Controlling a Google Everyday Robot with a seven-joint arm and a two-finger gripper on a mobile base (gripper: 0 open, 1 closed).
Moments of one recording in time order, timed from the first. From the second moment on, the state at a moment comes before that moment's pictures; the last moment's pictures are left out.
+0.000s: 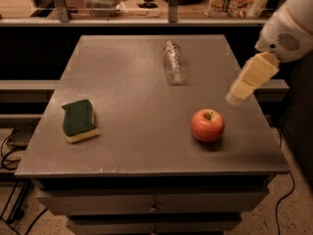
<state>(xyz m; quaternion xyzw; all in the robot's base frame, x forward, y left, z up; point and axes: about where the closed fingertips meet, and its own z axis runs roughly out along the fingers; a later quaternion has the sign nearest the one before) 0.511 -0.191 0.961 -0.48 0.85 0.04 0.21</state>
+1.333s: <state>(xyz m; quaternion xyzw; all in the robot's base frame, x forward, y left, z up) 0.623 -0.114 0.940 -0.52 0.82 0.03 0.21</state>
